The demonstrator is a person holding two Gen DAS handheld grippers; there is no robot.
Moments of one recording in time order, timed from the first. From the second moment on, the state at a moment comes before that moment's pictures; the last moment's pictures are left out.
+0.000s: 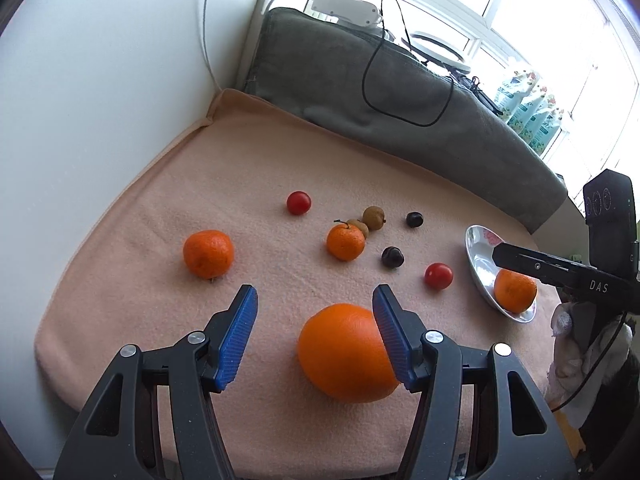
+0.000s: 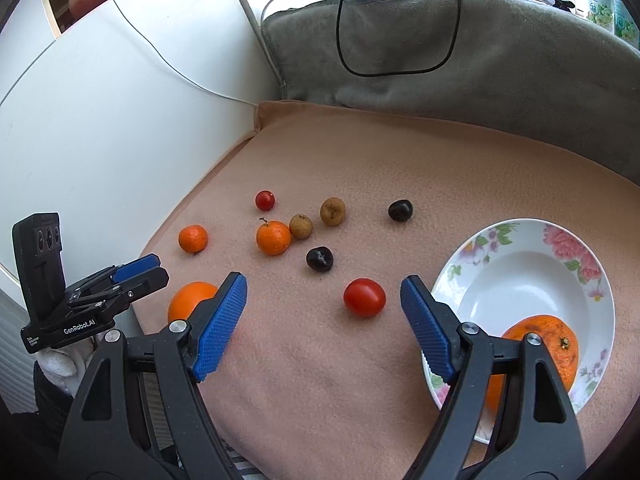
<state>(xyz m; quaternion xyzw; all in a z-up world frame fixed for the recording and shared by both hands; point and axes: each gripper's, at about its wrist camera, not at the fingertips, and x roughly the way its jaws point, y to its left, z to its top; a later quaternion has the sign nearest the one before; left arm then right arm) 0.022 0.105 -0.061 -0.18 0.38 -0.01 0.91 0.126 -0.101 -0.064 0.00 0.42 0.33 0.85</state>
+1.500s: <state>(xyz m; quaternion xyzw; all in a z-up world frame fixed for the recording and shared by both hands) 0.007 0.068 -0.102 -0.21 0.40 -0.08 0.89 0.112 0.017 -0.130 0.01 0.54 0.45 0.71</state>
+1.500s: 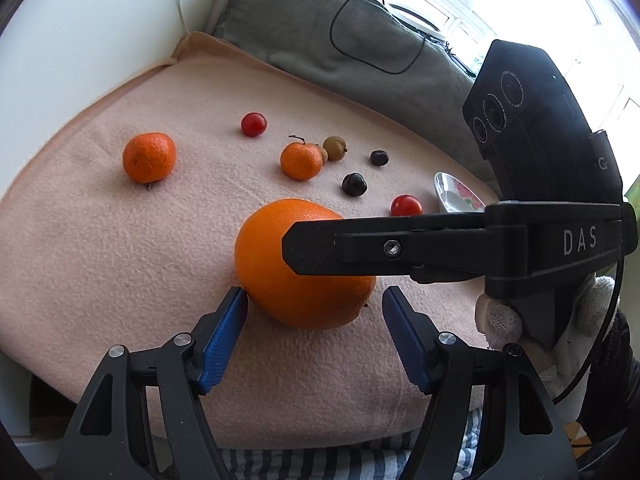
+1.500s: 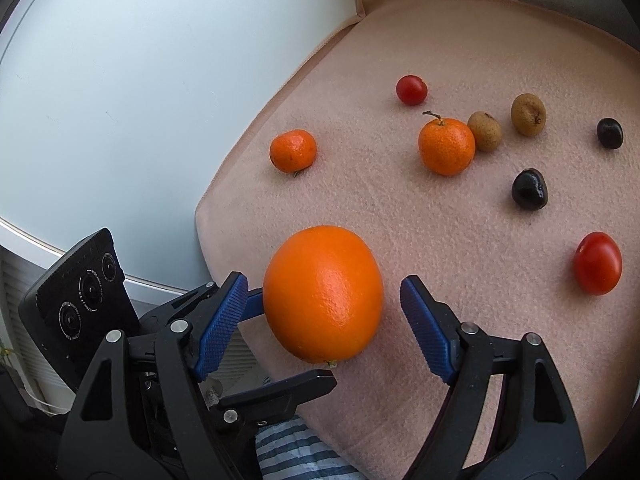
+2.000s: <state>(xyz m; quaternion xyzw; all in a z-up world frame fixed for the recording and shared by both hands) 0.011 0.066 -0.101 -0.19 0.40 -0.07 0.89 0.113 0.015 -0.134 0.02 0.54 0.45 0.71</state>
